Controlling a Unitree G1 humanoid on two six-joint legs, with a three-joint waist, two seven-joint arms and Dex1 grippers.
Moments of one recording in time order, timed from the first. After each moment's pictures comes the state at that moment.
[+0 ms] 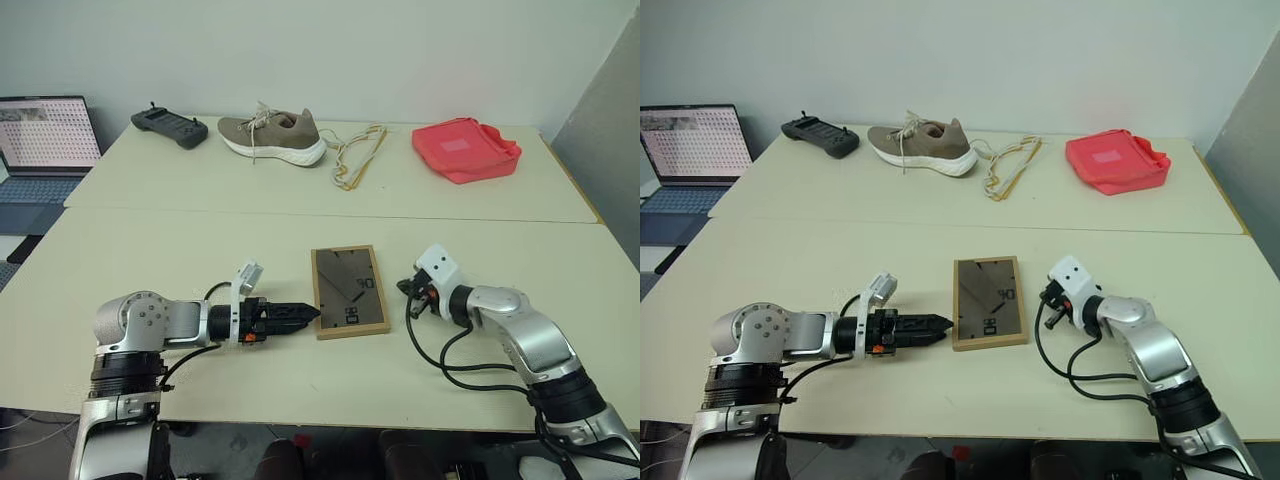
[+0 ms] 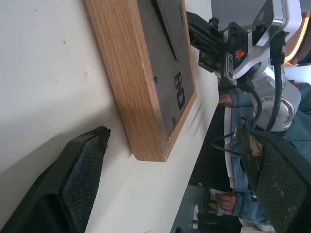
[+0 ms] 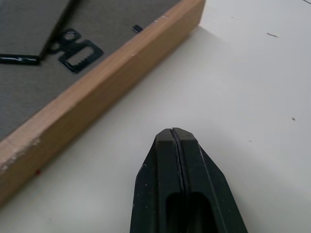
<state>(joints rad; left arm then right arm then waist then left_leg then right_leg) -0.49 0.49 0.22 0.14 -0.91 1.60 -0.70 -0.40 -0.51 0.23 -0.14 0.18 0.70 0.61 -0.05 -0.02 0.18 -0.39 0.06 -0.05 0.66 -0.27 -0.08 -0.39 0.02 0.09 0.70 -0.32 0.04</state>
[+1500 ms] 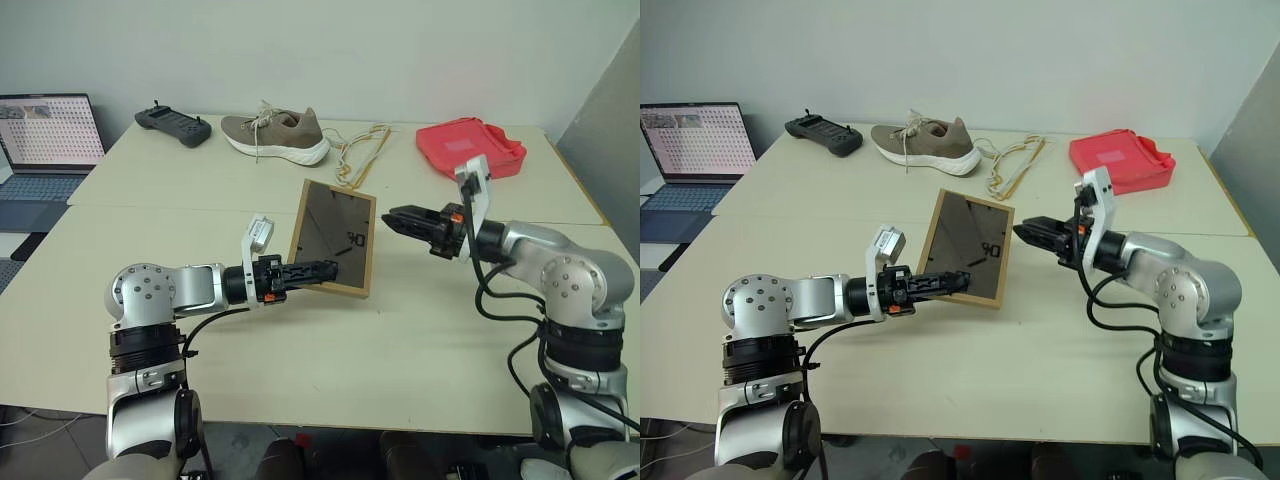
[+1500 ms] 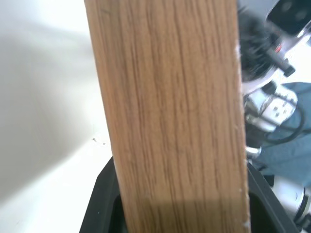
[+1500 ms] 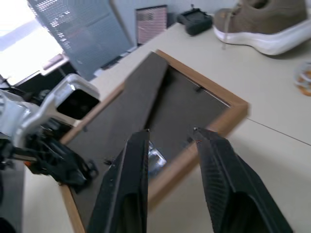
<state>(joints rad) -0.65 0.43 0.31 0.07 -1.09 1.60 -0.57 -0.75 -0.40 -0.19 -0.19 0.69 1.15 0.66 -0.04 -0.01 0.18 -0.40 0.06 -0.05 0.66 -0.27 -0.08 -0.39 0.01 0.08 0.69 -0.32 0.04</state>
